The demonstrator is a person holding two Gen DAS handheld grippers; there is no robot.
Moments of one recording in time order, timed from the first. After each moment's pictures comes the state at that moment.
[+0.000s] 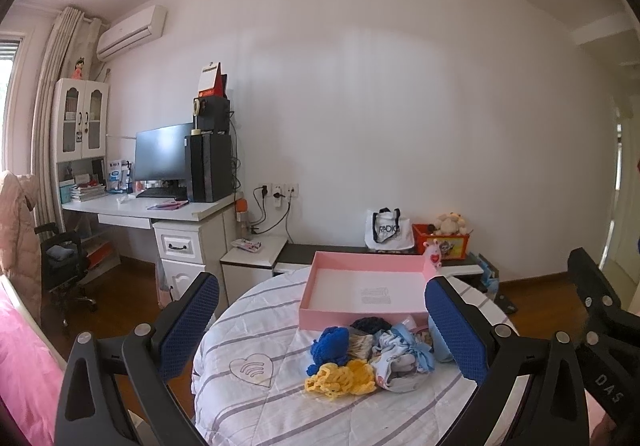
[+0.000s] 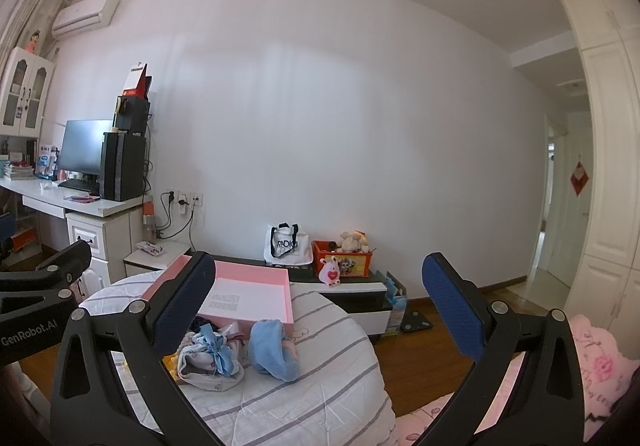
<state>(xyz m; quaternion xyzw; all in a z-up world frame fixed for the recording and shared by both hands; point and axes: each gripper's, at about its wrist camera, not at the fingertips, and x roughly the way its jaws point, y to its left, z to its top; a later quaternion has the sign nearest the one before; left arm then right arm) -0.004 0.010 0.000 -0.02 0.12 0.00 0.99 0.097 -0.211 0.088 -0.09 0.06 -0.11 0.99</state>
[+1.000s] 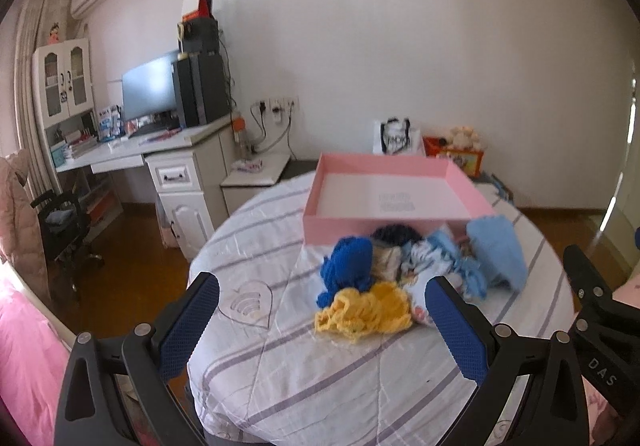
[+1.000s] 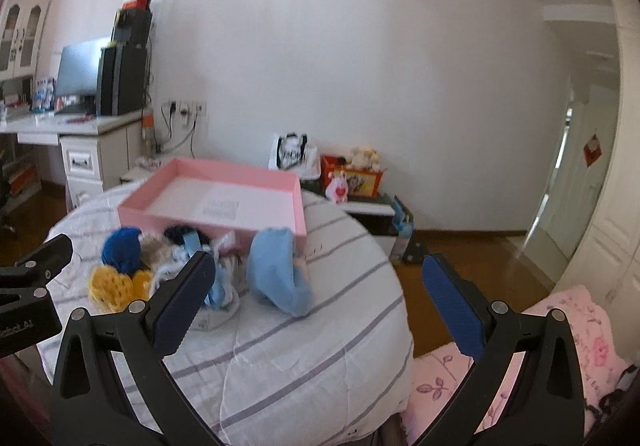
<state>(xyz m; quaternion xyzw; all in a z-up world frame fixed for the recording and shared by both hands) 0.081 0.009 -0.043 0.01 0.28 0.00 0.96 0.178 -0.210 0.004 -0.11 0.23 -0.11 0.96</state>
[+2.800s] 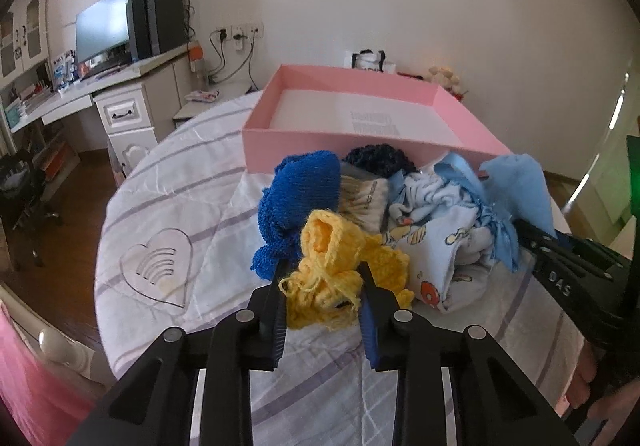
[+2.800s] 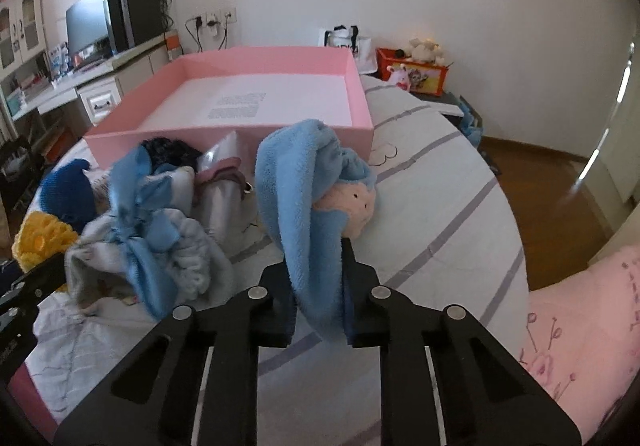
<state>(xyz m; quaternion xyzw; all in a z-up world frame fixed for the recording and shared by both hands) 0.183 0.007 -0.111 -0.02 0.38 -0.07 0.92 0.293 -0.250 -0.091 -0.03 0.41 -0.01 0.91</state>
